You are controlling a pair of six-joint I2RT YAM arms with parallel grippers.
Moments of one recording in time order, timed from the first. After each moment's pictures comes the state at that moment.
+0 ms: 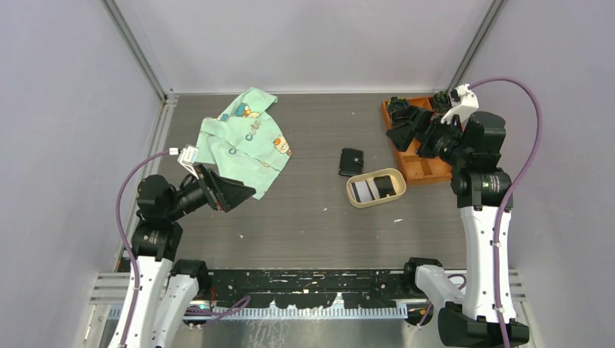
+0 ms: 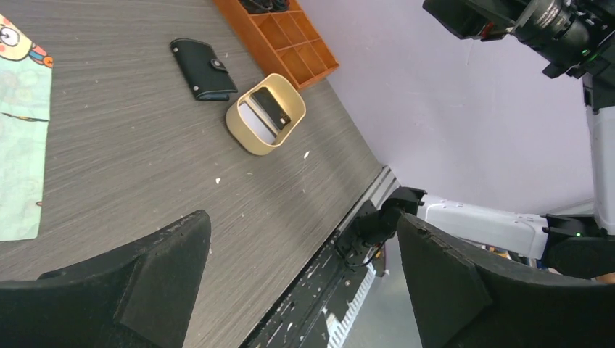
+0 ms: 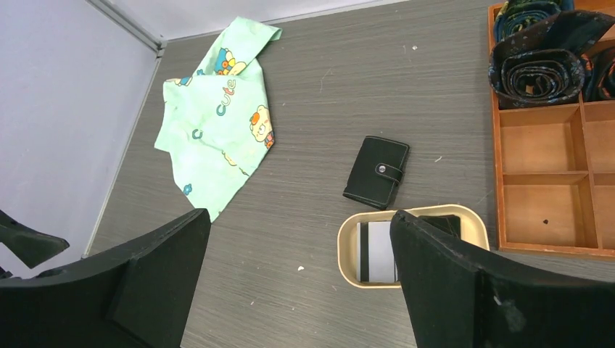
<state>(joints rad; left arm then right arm) -0.06 0.55 0.65 -0.21 0.87 -0.68 -0.09 0.94 1.29 -0.67 -0.48 0.31</state>
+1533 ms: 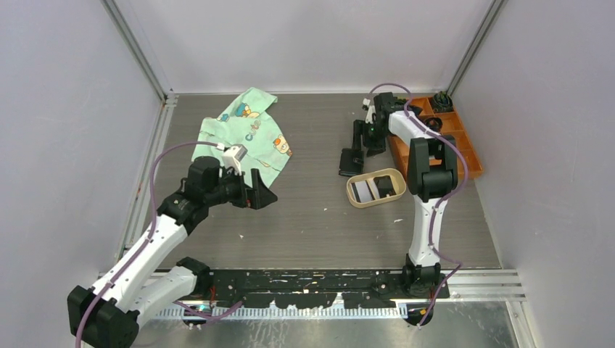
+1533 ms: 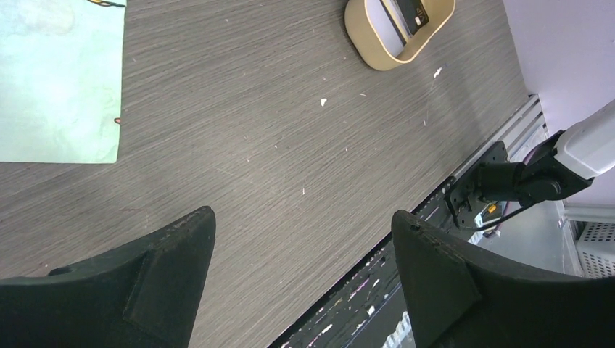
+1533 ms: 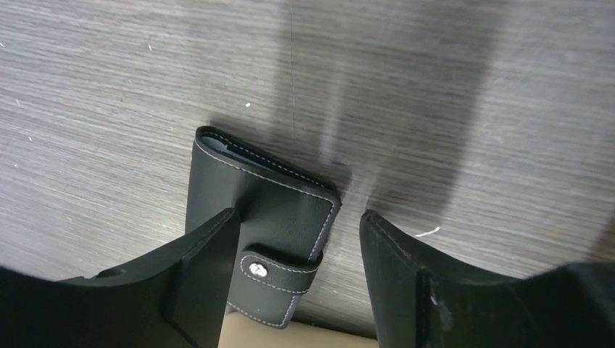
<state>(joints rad) -0.42 0.88 0.72 -0.39 0.43 -0.42 0.12 2.15 1.68 -0.70 -0.30 0.11</state>
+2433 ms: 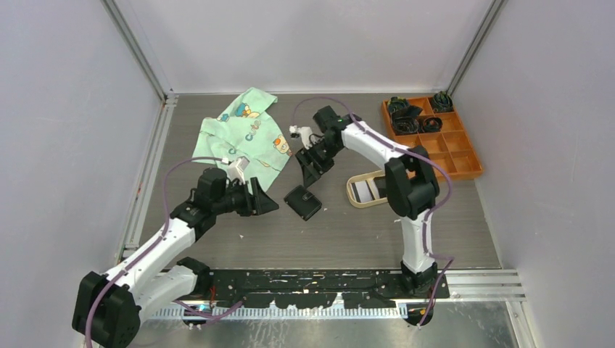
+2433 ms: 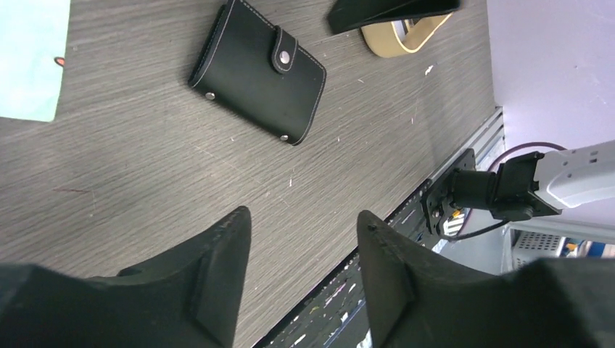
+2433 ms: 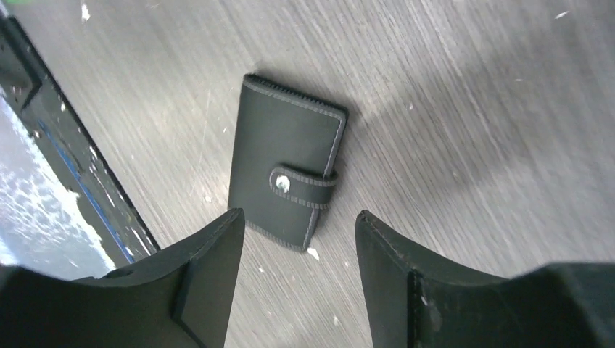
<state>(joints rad) -0.42 0.93 0.53 -0.18 0.48 -0.59 0.54 2.09 1.68 -0.88 -0.59 -0.22</state>
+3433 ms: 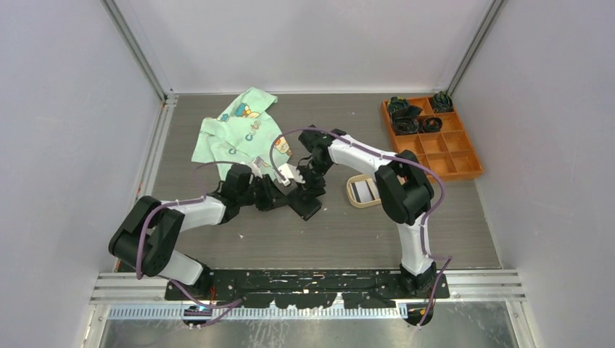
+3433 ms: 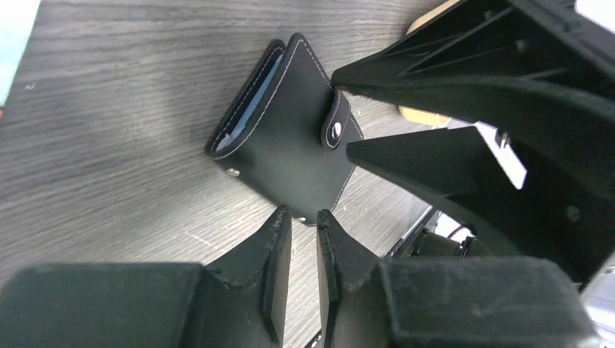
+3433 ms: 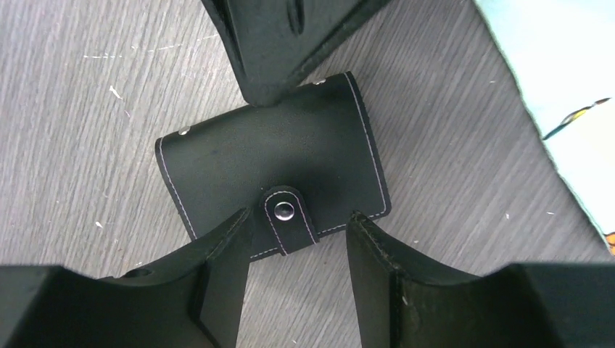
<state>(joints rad) -0.47 1.45 0.50 0.31 0.45 -0.92 0.66 2.03 1.56 -0.90 -0.60 -1.30</state>
